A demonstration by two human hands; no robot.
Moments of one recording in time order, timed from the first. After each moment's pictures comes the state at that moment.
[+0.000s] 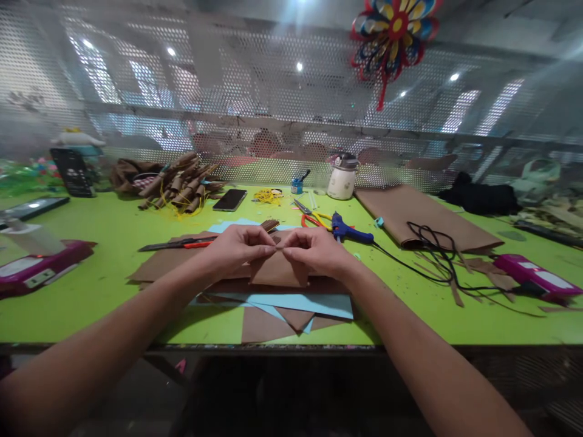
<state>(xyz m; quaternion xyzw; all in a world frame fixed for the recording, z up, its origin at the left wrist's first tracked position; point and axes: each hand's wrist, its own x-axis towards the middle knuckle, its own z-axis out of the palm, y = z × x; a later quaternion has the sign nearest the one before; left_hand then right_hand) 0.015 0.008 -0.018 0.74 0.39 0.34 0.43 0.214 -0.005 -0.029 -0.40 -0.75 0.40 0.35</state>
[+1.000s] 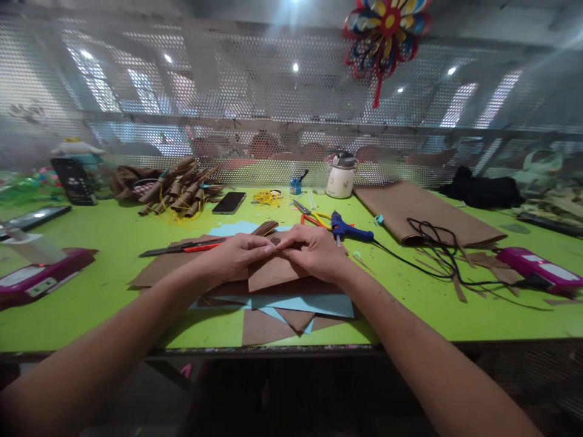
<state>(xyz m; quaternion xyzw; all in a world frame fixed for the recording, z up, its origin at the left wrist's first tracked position) 0.008 0.010 -0.020 0.82 0.35 0.24 0.38 0.209 -0.007 -0.029 -0.35 -0.80 0.22 0.43</state>
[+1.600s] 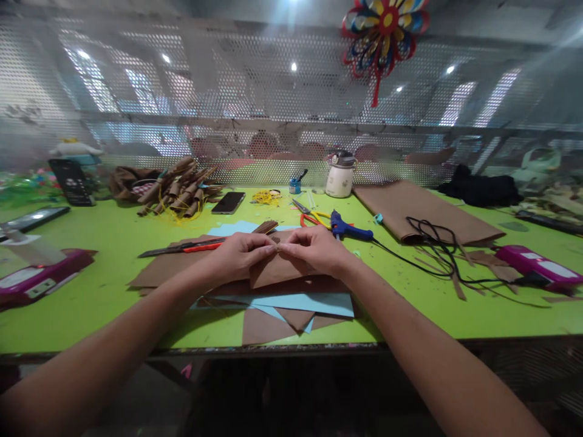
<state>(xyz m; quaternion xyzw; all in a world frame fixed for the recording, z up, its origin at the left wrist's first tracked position) 0.013 0.007 -0.019 0.85 0.35 0.27 0.28 0.213 -0.008 -0.024 -0.41 -0.75 0.36 0.37</state>
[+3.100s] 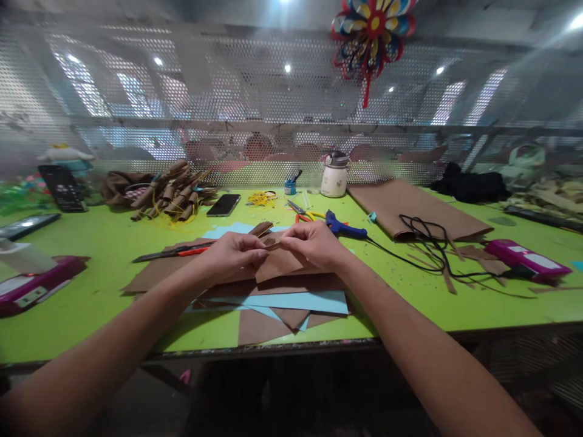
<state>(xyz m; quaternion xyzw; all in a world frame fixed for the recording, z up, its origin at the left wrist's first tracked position) 0.012 0.010 -0.021 0.76 0.41 0.26 0.42 0.219 0.001 -0.028 -0.41 -0.75 0.31 0.42</state>
